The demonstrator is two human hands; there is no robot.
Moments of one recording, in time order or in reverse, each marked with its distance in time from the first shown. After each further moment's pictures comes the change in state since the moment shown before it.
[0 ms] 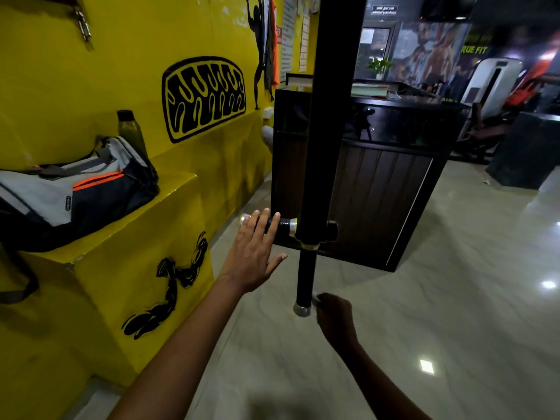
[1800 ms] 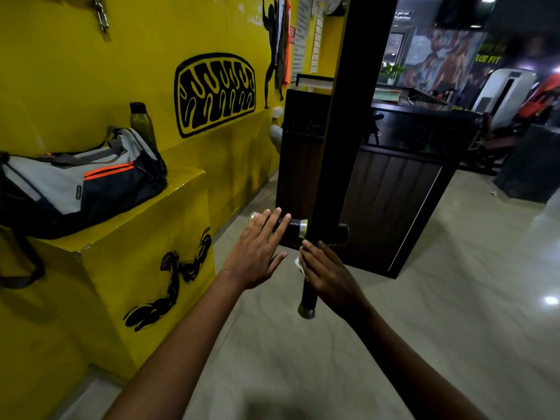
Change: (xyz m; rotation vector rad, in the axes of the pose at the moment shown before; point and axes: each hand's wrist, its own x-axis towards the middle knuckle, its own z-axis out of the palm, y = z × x) left_hand -0.002 -0.010 -0.005 -0.006 -0.001 0.062; right_hand 0.053 -0.052 -0.050 -0.644 0.173 -1.006
